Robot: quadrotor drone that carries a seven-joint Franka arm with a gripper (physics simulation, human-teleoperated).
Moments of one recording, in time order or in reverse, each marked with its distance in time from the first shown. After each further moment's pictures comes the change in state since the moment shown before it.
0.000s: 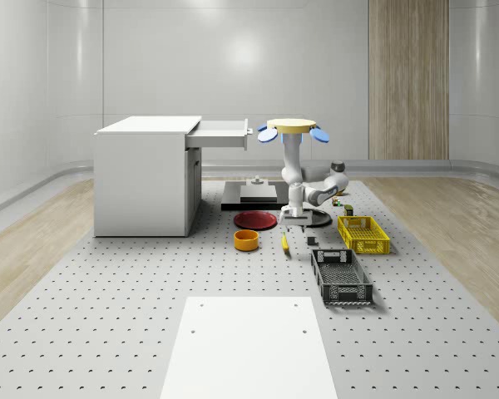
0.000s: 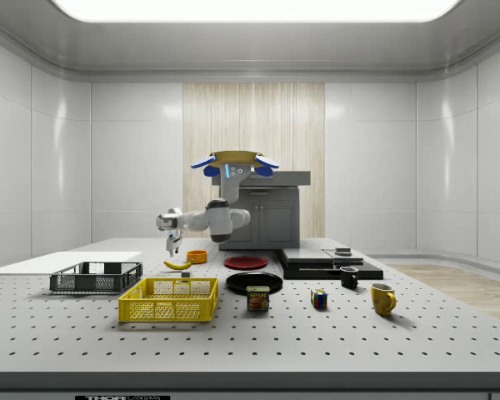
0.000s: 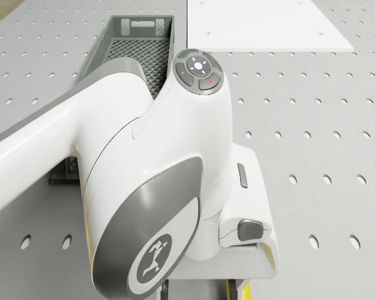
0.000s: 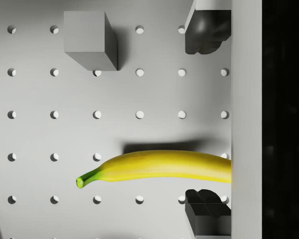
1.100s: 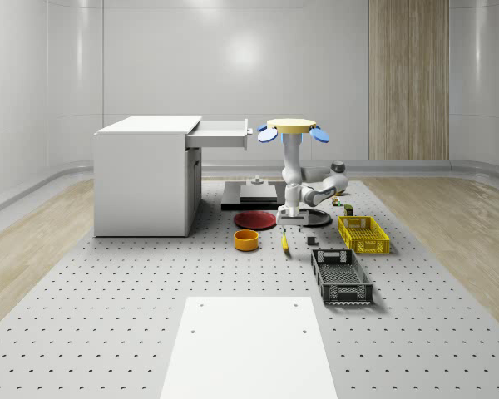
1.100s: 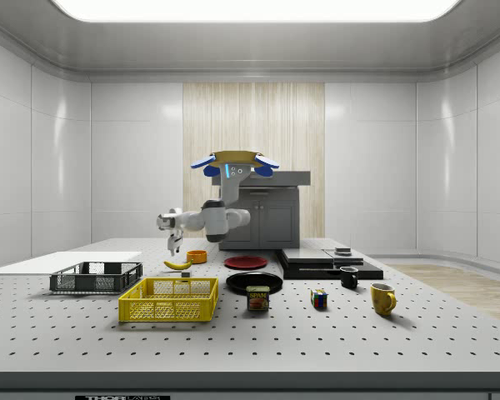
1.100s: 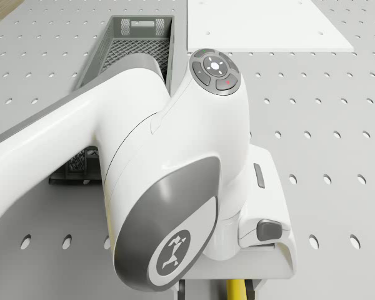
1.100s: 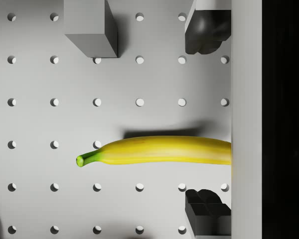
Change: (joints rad) arm 0.081 0.000 0.003 0.007 0.003 0.002 -0.074
